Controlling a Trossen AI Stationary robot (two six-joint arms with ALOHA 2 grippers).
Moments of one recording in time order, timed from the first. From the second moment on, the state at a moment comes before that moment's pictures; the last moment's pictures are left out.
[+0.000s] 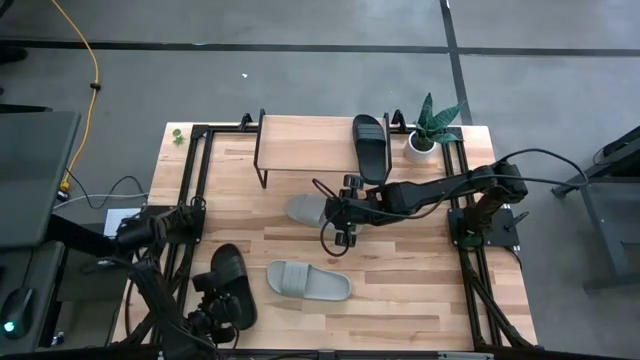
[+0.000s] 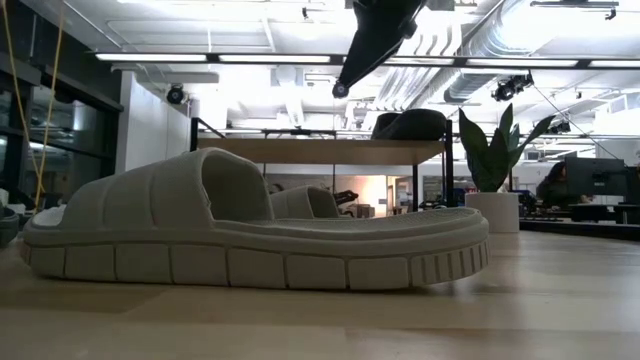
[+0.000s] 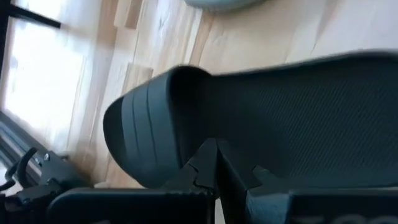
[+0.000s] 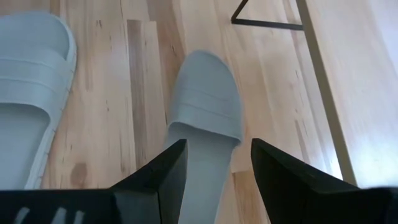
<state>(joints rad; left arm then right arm) -1.01 2.02 1.46 -1.48 -0.44 -1.45 0.18 1.72 1.49 -0.76 0.40 0.10</state>
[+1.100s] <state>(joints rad) -0.97 2.03 1.38 -1.52 -0.47 -1.42 0.18 1.71 1.49 -0.73 0.36 0.09</state>
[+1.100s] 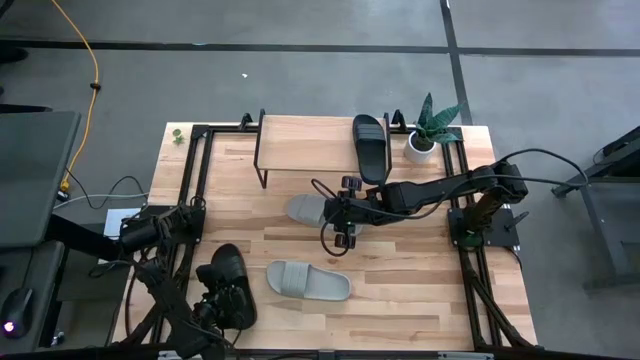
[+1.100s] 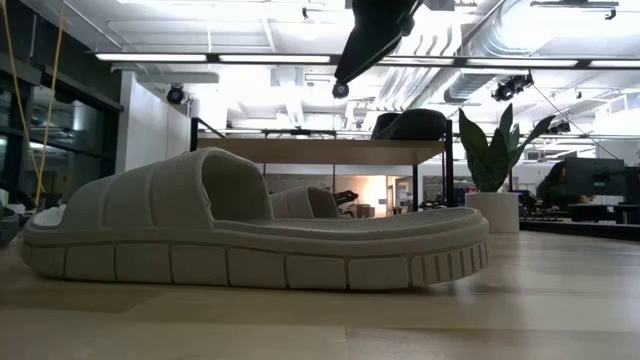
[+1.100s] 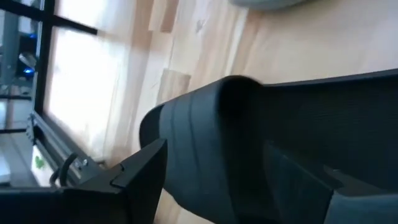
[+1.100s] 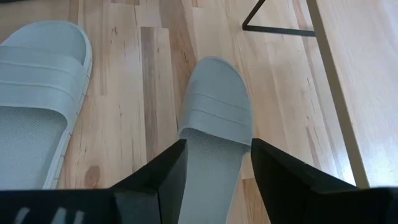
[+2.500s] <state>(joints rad) -0.95 2.03 1.34 -1.53 -0.46 -1.44 0.18 1.71 1.49 -0.73 0.36 0.09</state>
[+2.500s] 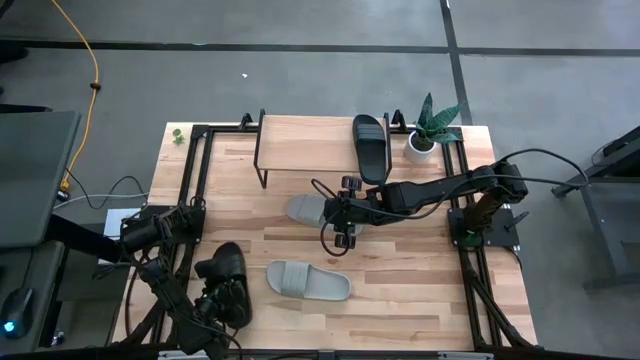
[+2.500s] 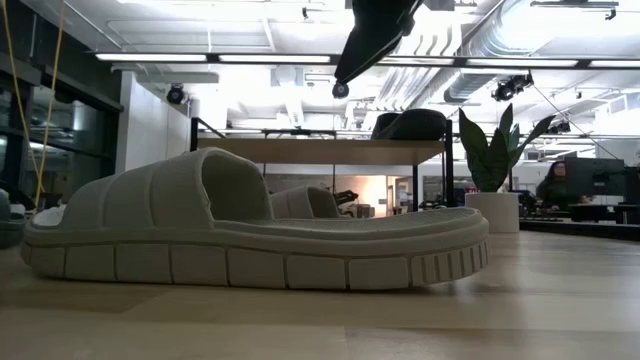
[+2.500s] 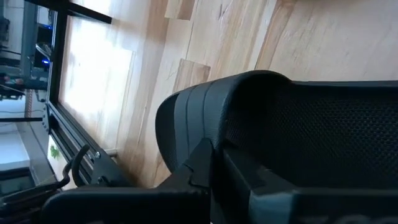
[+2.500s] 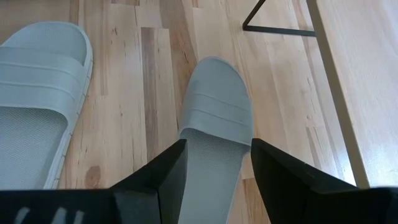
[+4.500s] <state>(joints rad) -0.52 1.58 1.35 -1.57 -0.98 -0.93 0.40 1.71 1.49 -0.61 0.55 -0.19</state>
